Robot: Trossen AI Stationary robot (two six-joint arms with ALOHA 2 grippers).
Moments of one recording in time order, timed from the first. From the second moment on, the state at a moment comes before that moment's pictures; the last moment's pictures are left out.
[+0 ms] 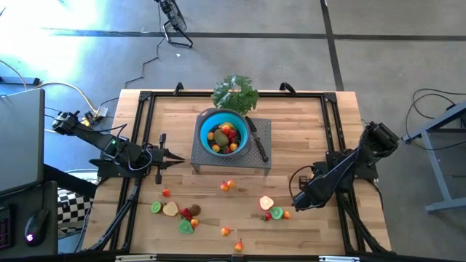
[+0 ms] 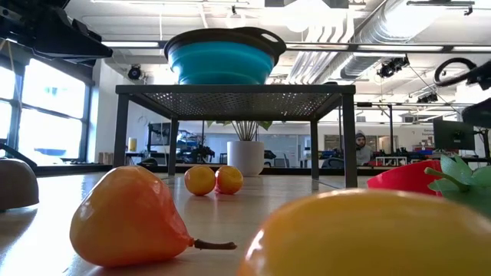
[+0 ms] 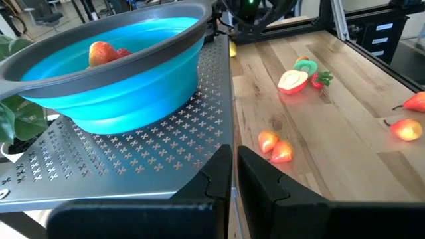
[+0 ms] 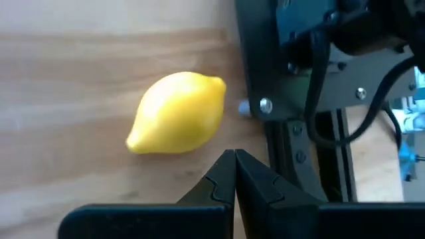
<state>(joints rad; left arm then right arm) -0.43 0.37 0.31 -0.19 -0.46 0.05 0.65 1.62 0.87 -1.37 -0.01 2.30</state>
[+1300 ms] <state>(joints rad) -0.43 0.37 0.31 -0.18 -0.46 0.06 0.25 1.62 1.08 -1.52 0.08 1.23</state>
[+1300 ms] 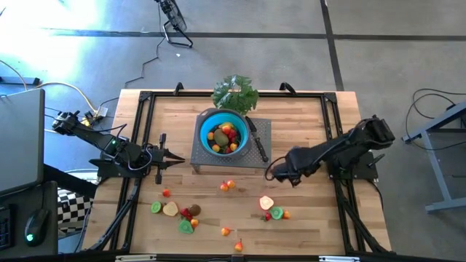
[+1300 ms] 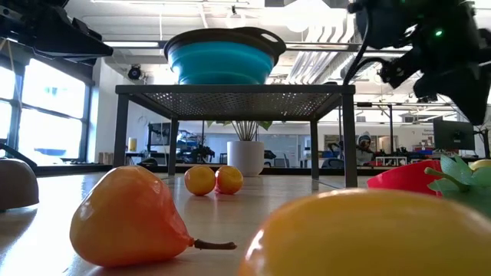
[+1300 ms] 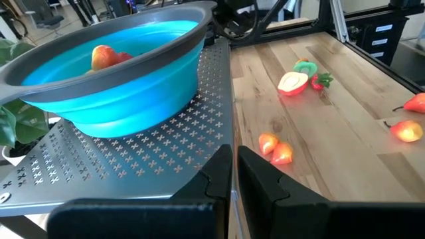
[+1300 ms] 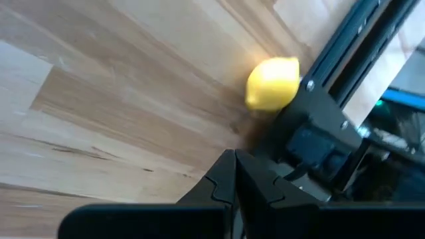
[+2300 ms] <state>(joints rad) -0.43 0.37 0.31 -0.18 -0.46 0.06 0.31 1.58 1.08 -1.47 0.06 1.21</state>
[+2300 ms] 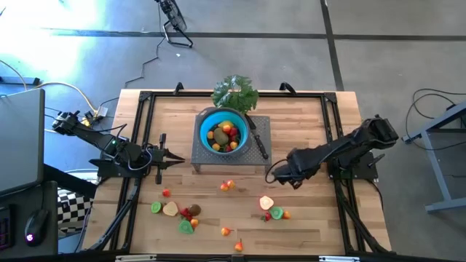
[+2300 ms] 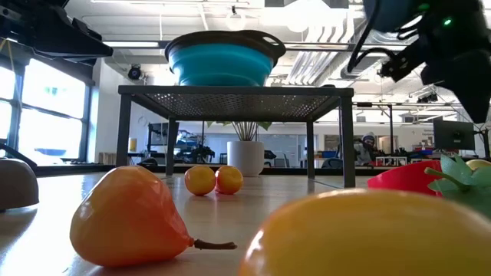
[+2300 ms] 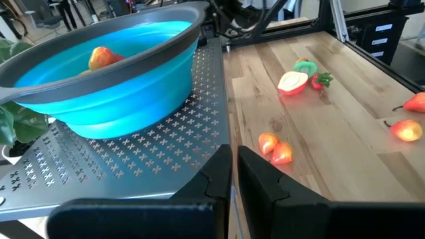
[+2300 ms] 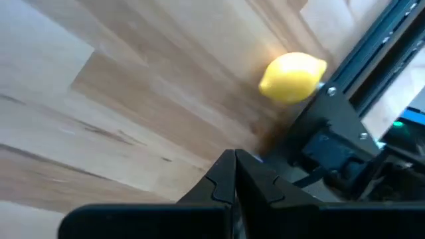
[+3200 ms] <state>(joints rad) -0.43 0.37 0.31 -0.18 -0.46 0.05 0.45 1.46 0.99 -1.41 0.11 1.60</state>
